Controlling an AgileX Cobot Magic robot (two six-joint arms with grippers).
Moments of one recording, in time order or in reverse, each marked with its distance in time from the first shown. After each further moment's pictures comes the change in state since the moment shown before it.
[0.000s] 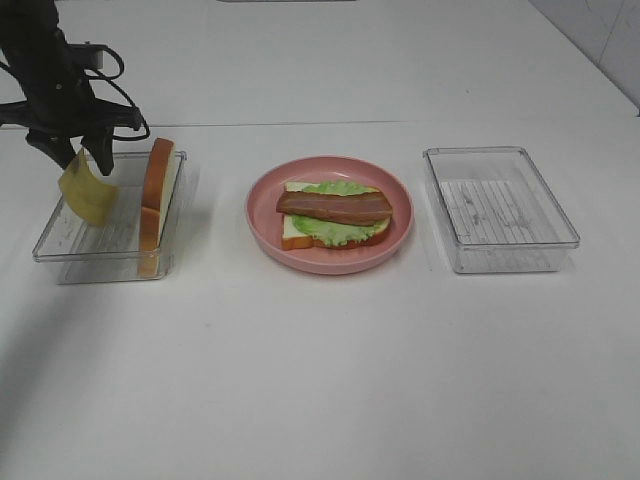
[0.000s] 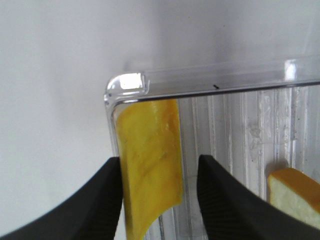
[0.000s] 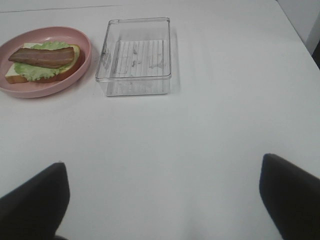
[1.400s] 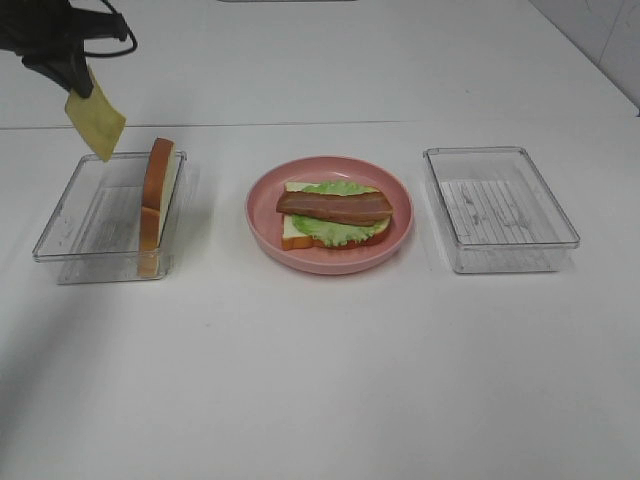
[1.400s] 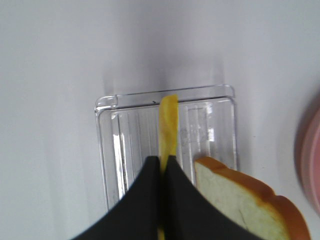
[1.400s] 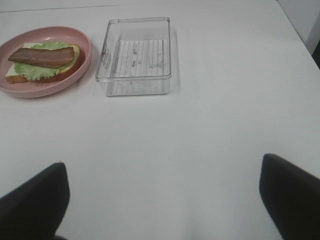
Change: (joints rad) left arm 0.000 -0.202 0.000 -0.100 0.003 0.004; right arm 0.000 0.000 0.000 0.000 0.000 0.000
